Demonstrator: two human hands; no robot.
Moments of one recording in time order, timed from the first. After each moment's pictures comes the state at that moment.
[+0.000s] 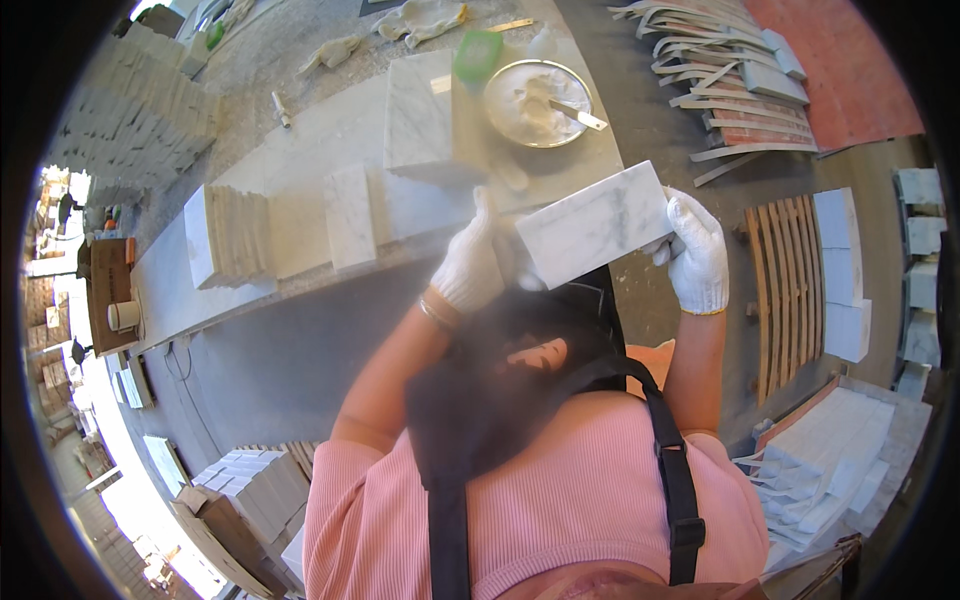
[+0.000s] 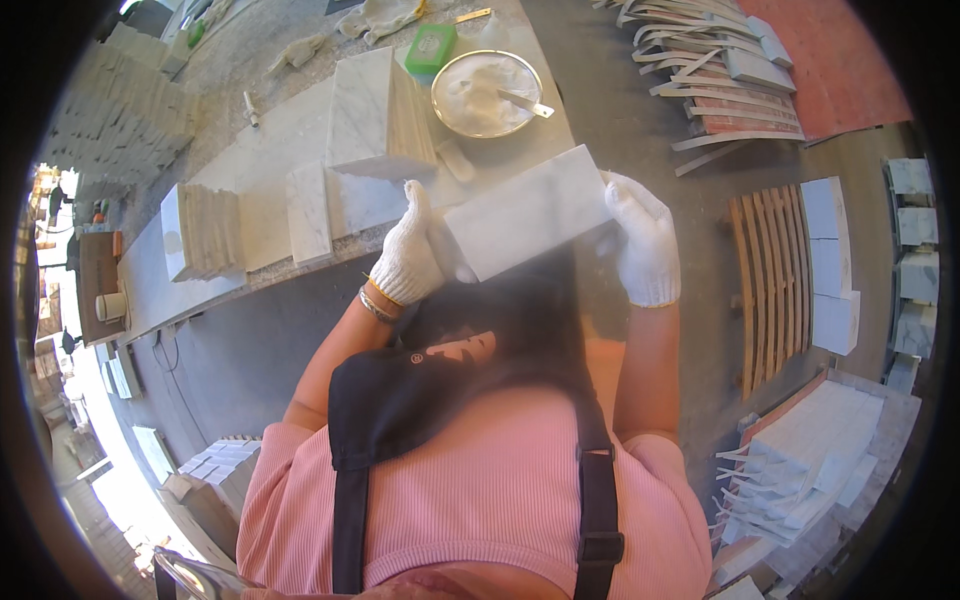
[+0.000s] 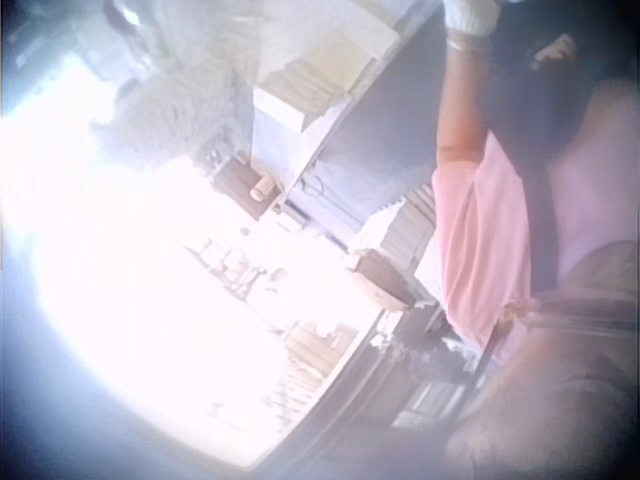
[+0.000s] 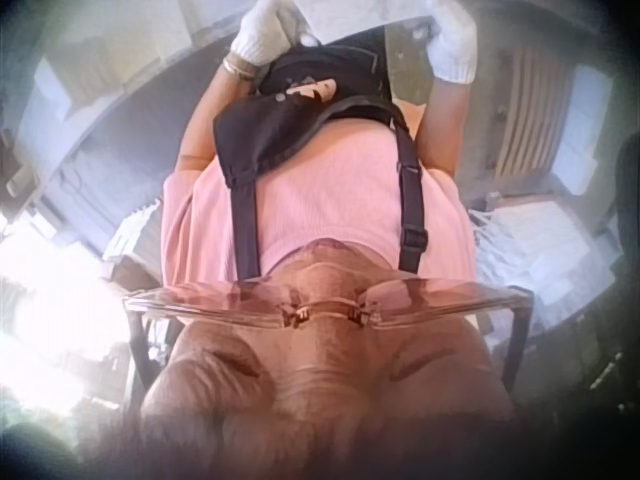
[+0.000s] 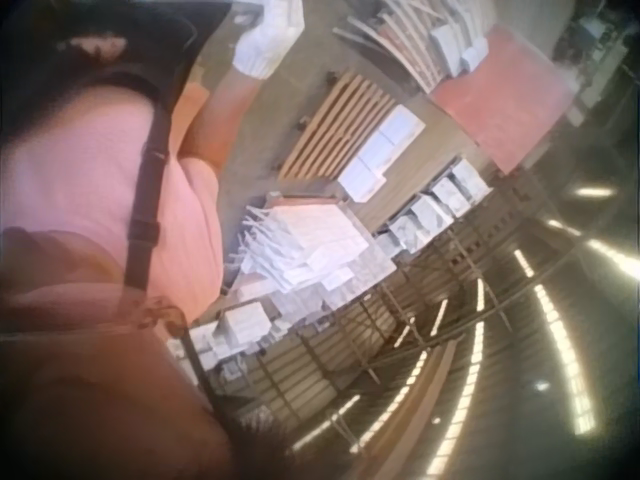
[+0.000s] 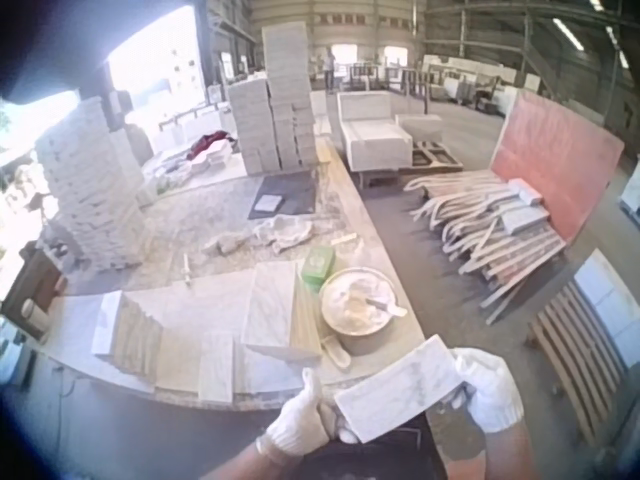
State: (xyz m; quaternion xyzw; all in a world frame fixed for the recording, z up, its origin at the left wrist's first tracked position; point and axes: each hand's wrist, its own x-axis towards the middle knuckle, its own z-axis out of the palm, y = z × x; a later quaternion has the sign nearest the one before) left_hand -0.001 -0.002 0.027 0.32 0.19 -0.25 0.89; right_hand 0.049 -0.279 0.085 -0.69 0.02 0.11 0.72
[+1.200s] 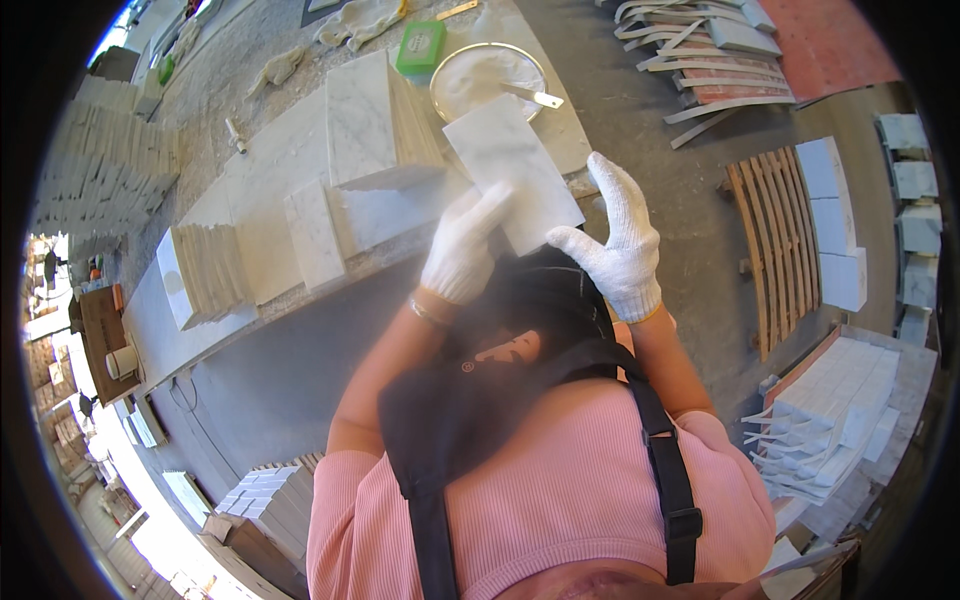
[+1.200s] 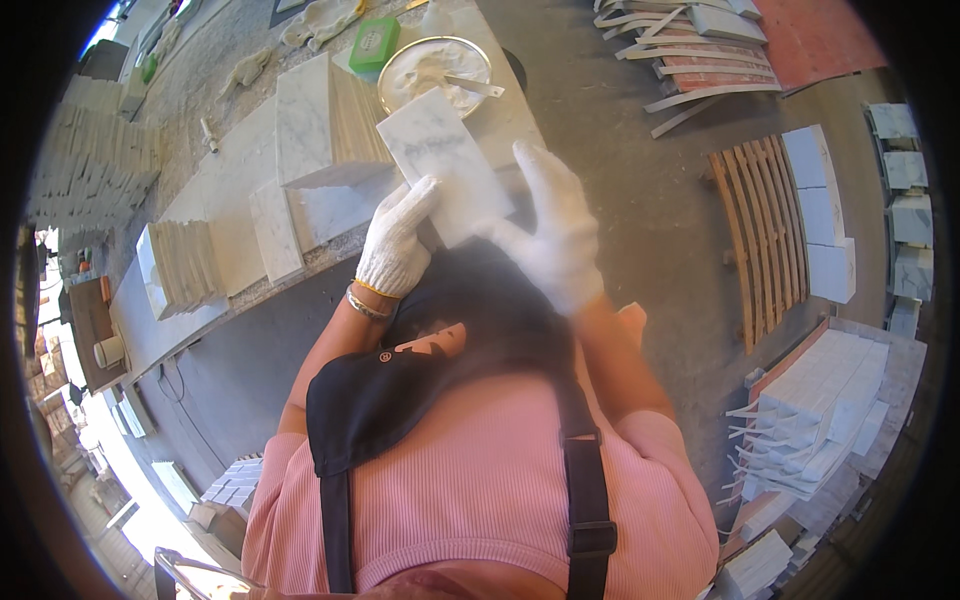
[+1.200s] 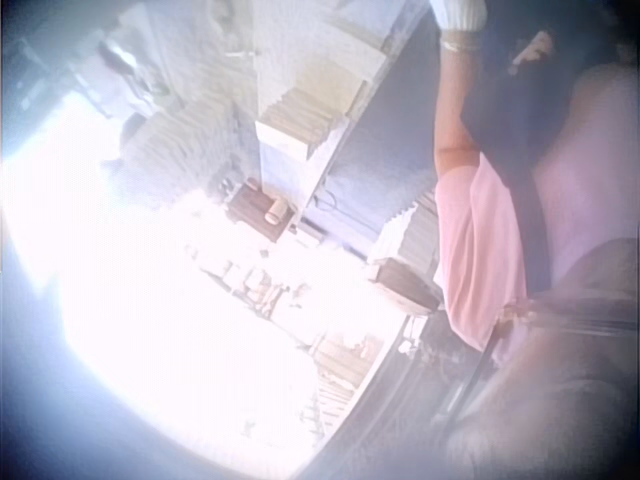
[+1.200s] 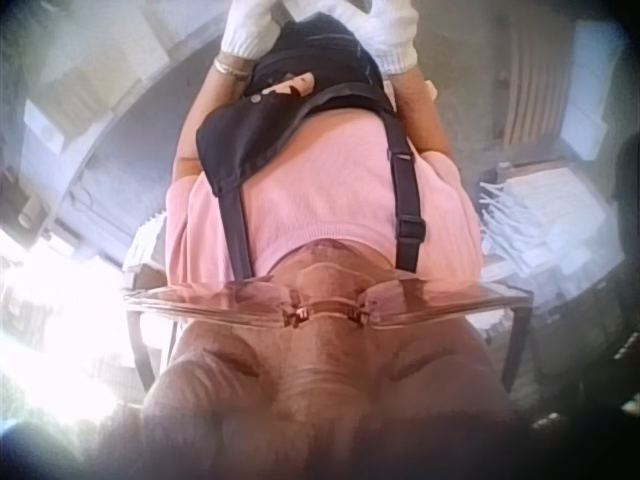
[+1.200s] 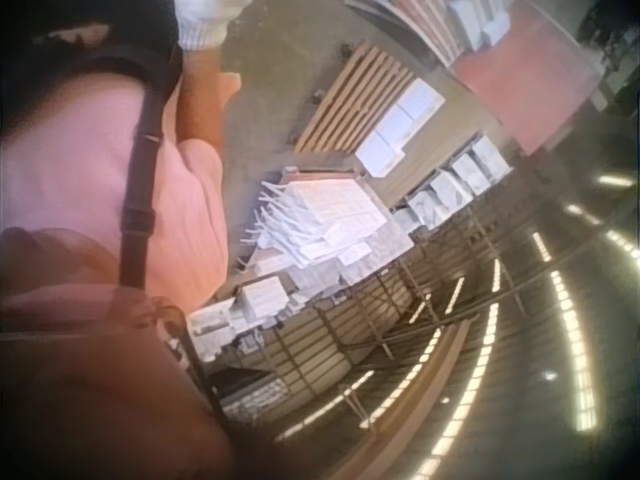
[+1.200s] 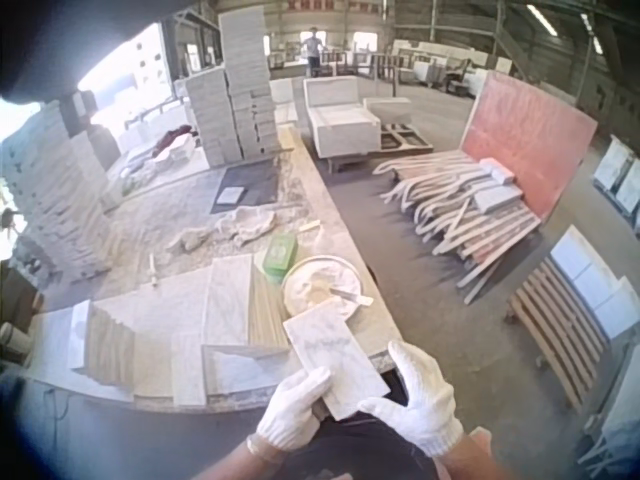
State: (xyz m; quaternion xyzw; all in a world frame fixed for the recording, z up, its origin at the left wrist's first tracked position) left_hand 0.011 -0.024 0.019 0.54 0.07 -0.11 0.83; right_hand 0.023 -0.239 0.049 -0.88 -0.19 -0.17 0.40
